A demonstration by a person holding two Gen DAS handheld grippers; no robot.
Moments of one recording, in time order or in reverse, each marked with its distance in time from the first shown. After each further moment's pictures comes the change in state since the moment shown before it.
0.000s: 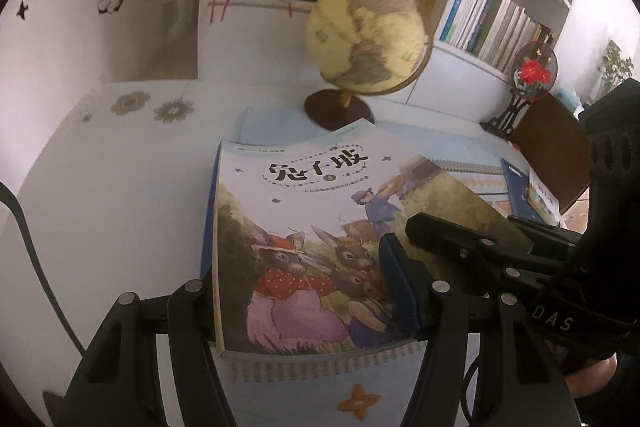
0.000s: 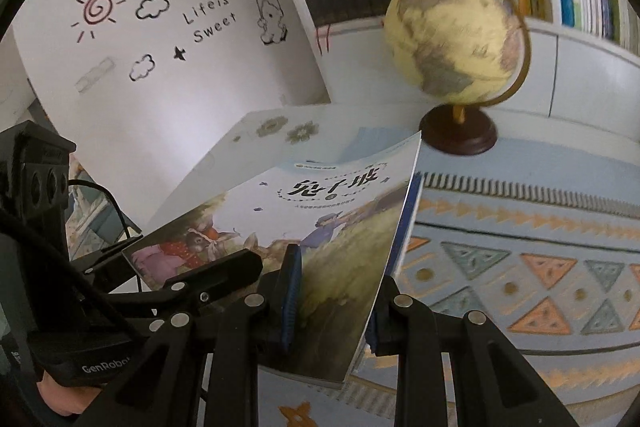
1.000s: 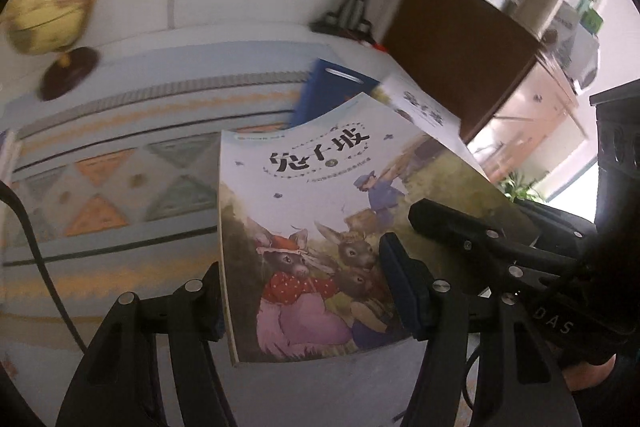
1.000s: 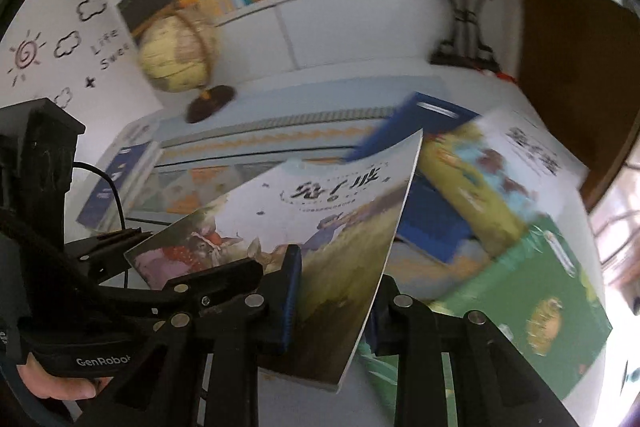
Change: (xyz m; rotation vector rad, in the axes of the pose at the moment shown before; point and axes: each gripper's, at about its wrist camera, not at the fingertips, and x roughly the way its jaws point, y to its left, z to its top) left arm 0.110 -0.386 -0.054 0.149 0.193 -0.182; right arm -0.234 -0.336 -0.125 0.140 0.011 -0.215
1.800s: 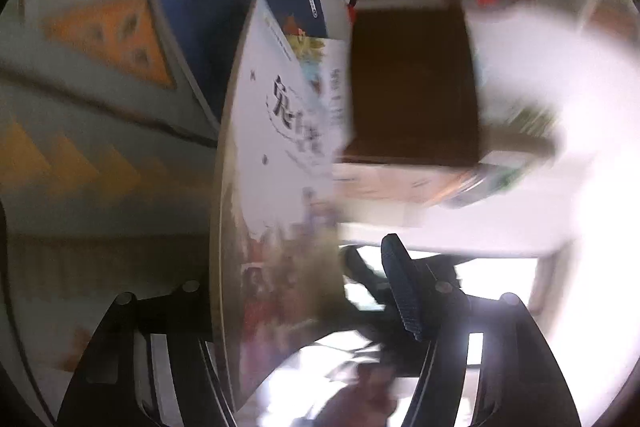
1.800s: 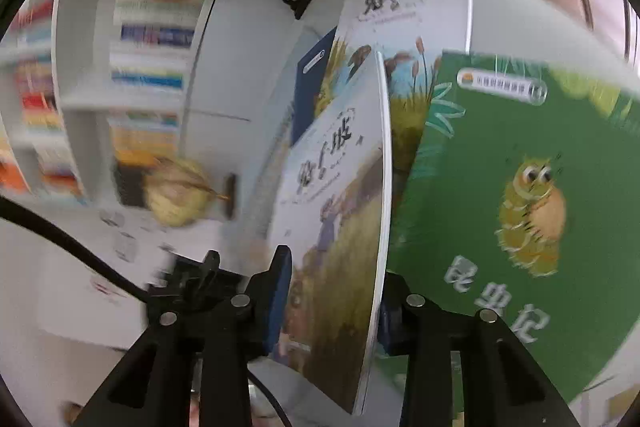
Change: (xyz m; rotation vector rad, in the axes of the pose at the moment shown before) left arm 0.115 -0.017 0.000 -0.590 0.251 -0.624; right arm 0.003 -0.173 -0.044 0.779 0.066 0.369
